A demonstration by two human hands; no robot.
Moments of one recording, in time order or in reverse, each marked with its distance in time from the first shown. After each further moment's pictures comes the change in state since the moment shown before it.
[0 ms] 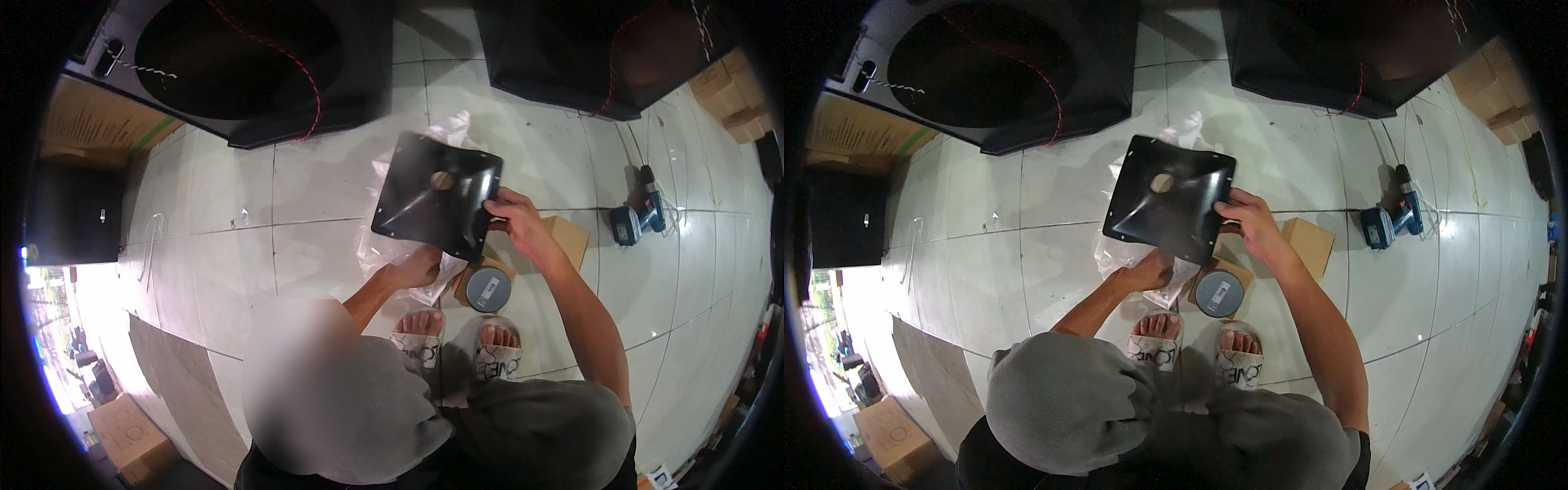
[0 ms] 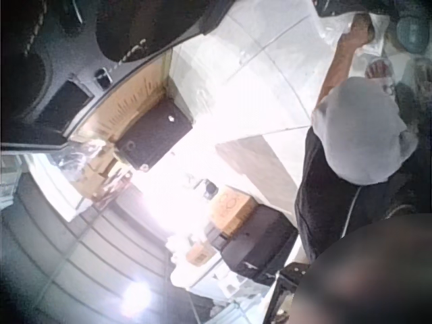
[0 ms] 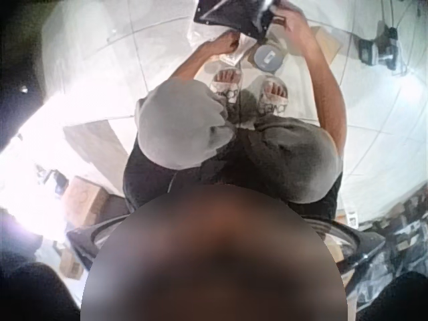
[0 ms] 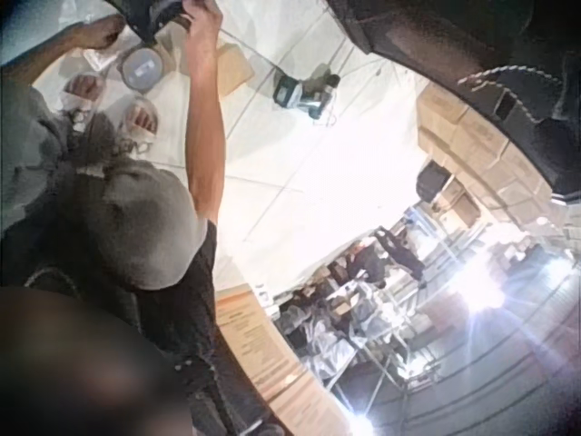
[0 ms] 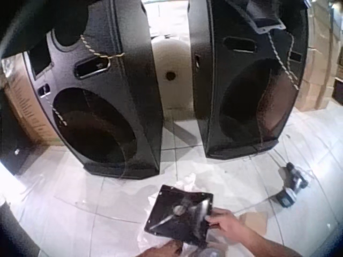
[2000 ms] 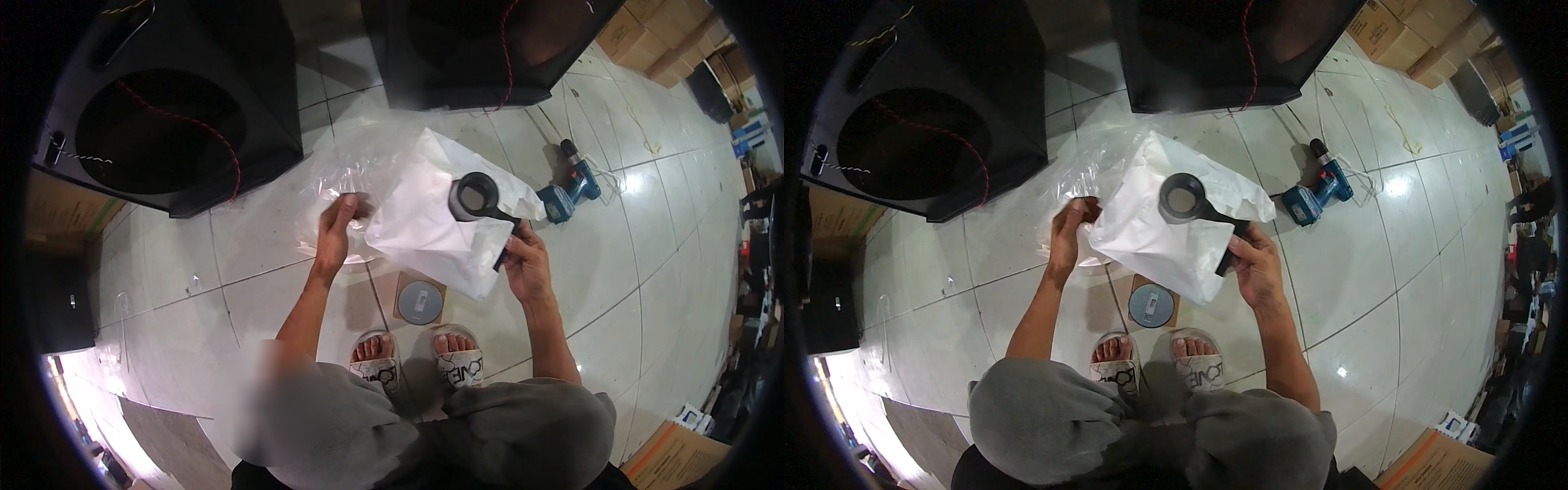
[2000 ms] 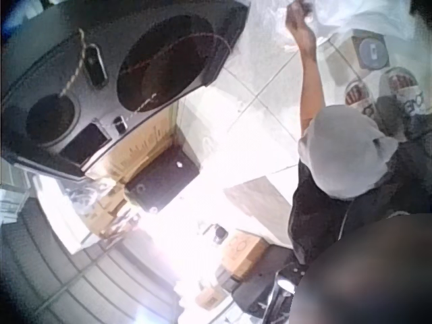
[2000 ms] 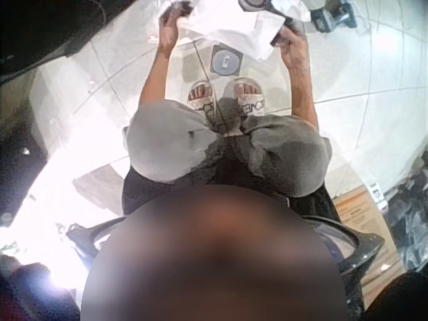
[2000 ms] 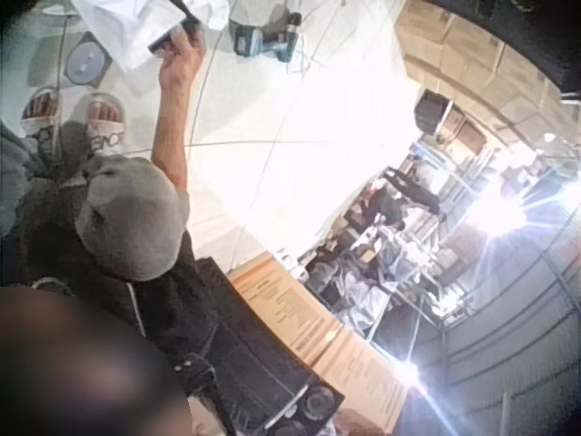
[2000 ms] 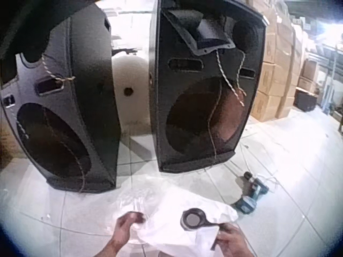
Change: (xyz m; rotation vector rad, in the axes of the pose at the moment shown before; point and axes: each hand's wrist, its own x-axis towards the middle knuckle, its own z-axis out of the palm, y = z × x) left_hand 0.116 0.043 -0.068 -0.489 0.421 -0.529; right_hand -0.137 -0.019 -0.051 0.440 0.308 -0.449
